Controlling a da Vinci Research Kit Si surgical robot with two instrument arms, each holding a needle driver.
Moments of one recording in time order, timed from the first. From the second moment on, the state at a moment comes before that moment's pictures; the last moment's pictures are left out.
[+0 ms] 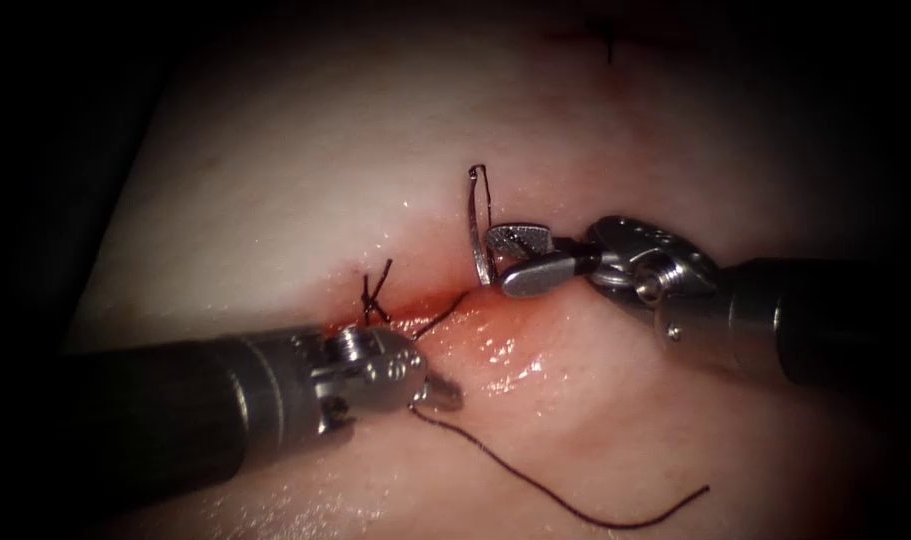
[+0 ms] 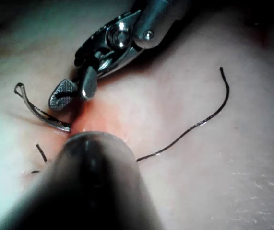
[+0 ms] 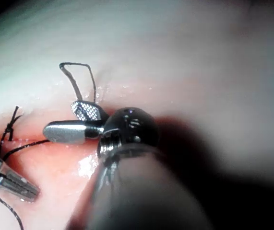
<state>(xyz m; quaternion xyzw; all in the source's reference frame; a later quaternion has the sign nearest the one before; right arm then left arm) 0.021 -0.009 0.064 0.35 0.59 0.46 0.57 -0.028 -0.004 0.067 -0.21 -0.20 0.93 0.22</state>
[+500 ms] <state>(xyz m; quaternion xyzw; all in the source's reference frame) 0.022 -0.006 0.066 0.32 0.58 0.46 0.59 -0.027 -0.004 0.067 -0.21 -0.20 0.93 0.22</state>
